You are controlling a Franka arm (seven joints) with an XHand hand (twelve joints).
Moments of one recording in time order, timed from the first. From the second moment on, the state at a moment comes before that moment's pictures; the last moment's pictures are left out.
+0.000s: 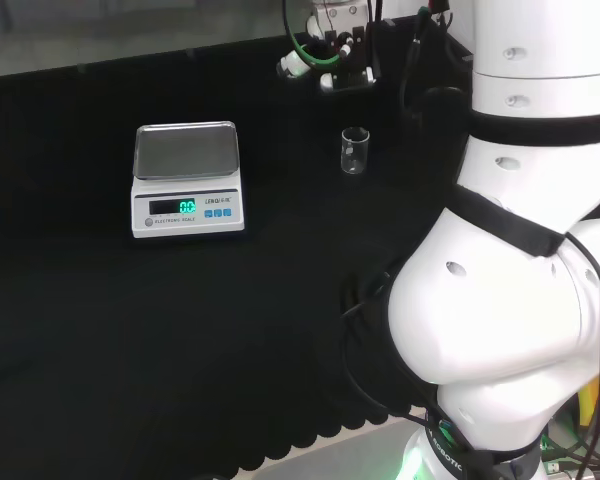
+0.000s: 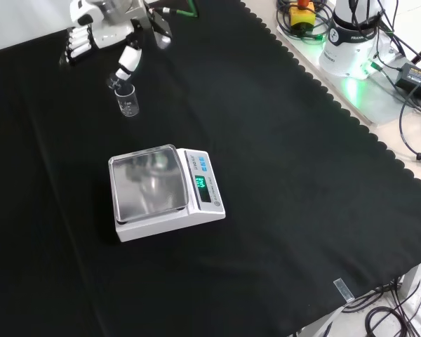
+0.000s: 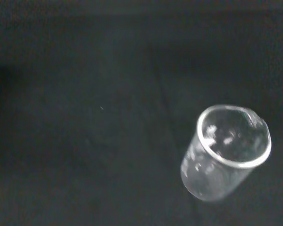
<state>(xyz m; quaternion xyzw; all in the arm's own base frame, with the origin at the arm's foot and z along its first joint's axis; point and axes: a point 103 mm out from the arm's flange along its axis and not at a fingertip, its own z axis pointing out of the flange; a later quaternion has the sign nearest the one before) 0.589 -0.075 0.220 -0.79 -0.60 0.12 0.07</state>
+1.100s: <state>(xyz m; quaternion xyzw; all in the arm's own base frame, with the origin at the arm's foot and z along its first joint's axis) 0.548 -0.111 0.135 -0.82 -0.54 0.17 0.13</state>
